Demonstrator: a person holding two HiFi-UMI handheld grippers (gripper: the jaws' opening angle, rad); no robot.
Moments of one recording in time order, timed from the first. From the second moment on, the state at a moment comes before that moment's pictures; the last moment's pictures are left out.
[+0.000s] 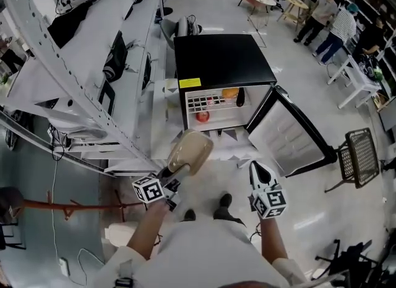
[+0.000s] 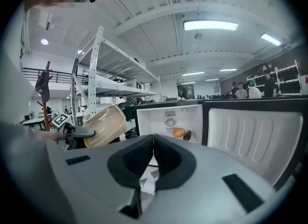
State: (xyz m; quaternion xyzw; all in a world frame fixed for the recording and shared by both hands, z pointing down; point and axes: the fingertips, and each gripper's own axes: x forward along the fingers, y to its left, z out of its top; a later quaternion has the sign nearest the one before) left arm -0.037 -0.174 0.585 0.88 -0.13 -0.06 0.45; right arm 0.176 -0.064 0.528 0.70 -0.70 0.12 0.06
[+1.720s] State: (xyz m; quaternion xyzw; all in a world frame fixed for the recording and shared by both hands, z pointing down) left arm 0.119 -0.302 0.679 0.67 -0.33 -0.22 0.63; right arm 0.282 -0.202 0.555 0.55 -0.82 0.11 0.10
